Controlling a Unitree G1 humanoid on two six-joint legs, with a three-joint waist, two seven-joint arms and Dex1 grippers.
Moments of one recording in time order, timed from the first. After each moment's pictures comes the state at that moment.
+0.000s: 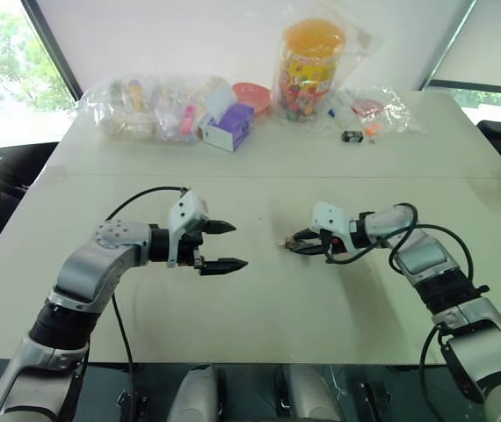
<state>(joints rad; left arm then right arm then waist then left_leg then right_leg) -0.43 0.63 -0.14 -0.20 -0.46 0.63 -1.06 -0.64 -0.65 0.34 0.35 0.06 0.14 1.16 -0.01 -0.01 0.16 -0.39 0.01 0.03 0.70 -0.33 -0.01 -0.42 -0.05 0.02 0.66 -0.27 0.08</state>
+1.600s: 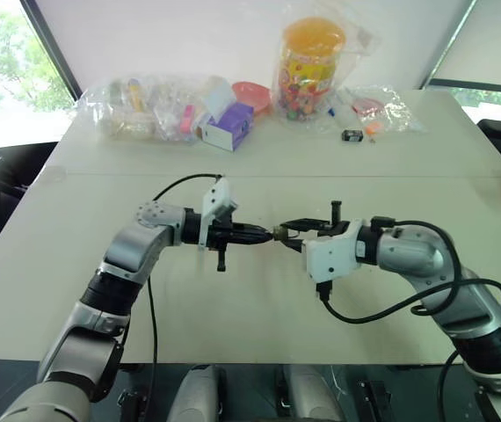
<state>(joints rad) -0.62 0.44 -0.27 0.09 -0.31 0.30 -1.20 -0.38 -0.76 0.24 -0.43 -0.24 0.03 0.97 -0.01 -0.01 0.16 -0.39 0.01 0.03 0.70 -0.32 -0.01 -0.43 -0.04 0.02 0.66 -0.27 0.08</state>
